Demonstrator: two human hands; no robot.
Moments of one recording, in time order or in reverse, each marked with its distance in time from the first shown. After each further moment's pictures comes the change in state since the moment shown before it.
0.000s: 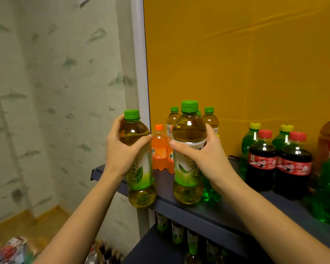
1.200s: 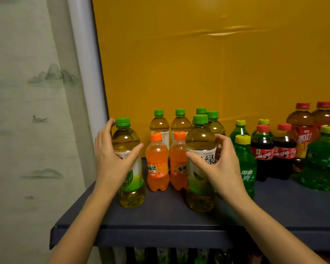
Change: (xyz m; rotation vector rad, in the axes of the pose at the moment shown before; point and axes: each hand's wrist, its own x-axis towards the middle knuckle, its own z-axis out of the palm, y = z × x) left_hand 0.084 -0.164 -0.003 -0.110 -0.266 0.046; right_hand 0.028 0.053 0.081 -0.707 0.610 0.086
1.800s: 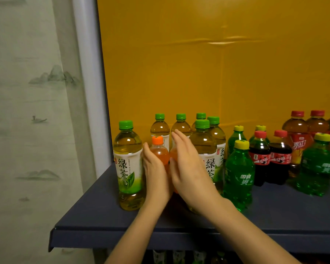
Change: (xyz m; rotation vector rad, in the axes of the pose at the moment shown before) left_hand -0.038 0.041 0.074 0.045 -0.143 -0.256; right_hand -0.016 -0.047 0.035 -0.313 -0.236 -0.408
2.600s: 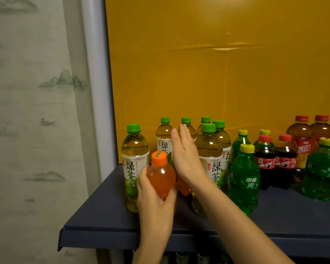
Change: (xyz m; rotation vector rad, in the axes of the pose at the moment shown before) left_hand -0.050 -0.007 -0.039 -0.251 0.076 -0.032; right_hand 0.044 -0.014 0.010 0.448 -0.012 0.376
